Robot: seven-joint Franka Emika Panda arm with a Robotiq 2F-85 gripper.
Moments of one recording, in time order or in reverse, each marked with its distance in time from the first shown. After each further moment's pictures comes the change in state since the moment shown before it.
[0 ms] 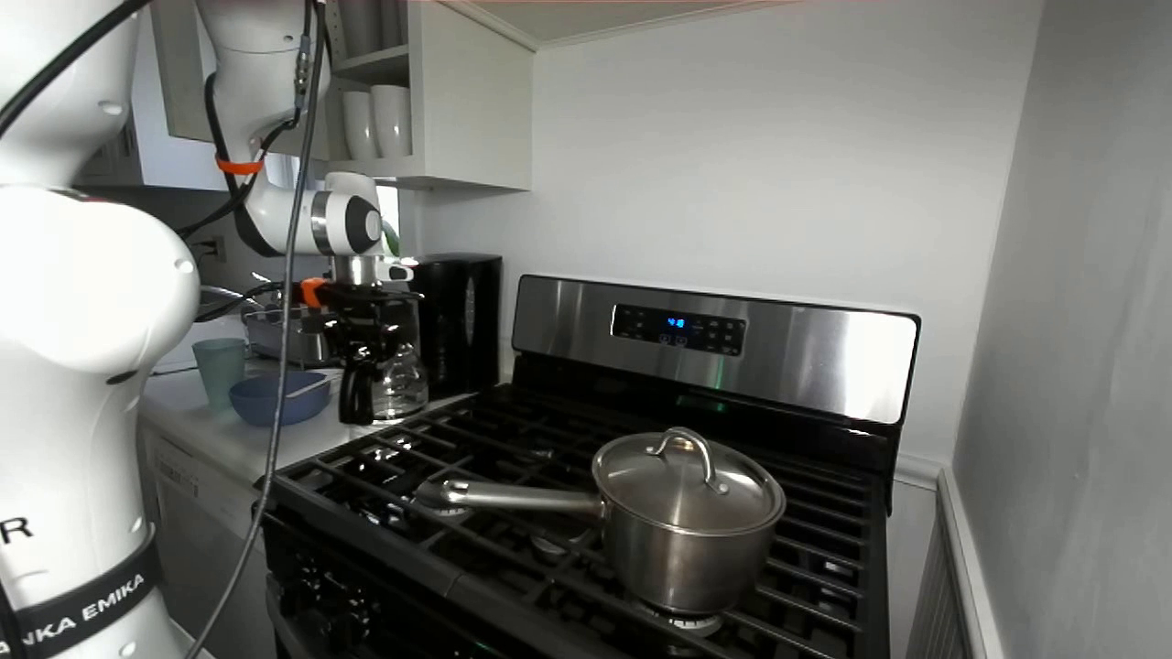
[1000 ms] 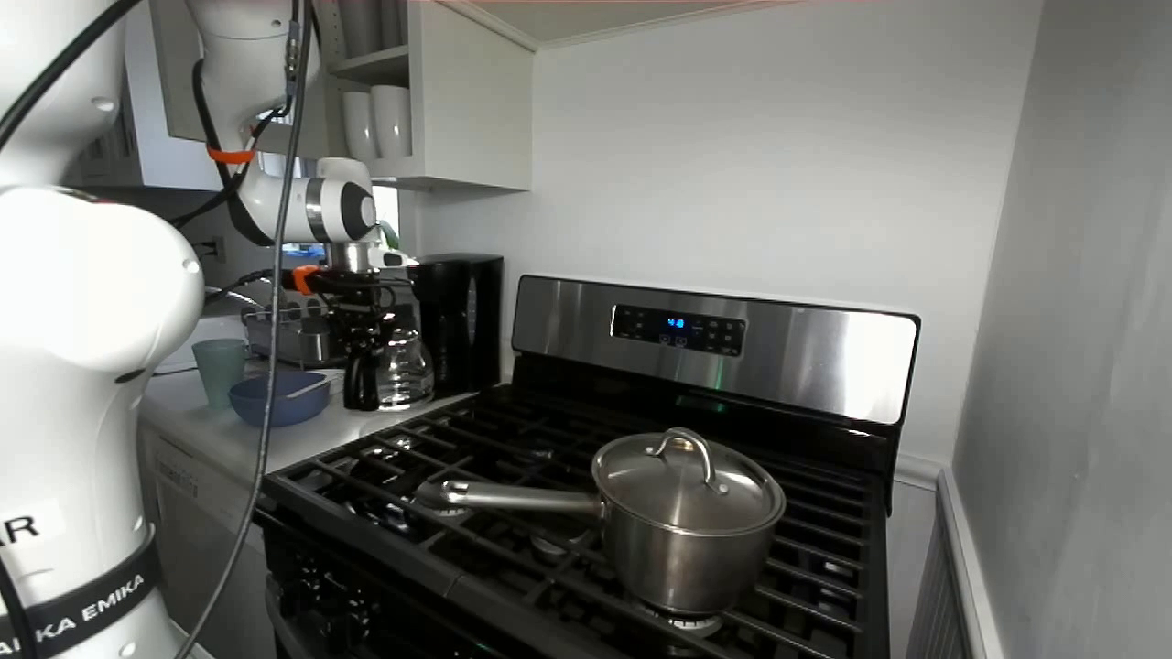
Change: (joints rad) arm 0.041 -0.042 -0.029 0.007 -0.015 0.000 0.141
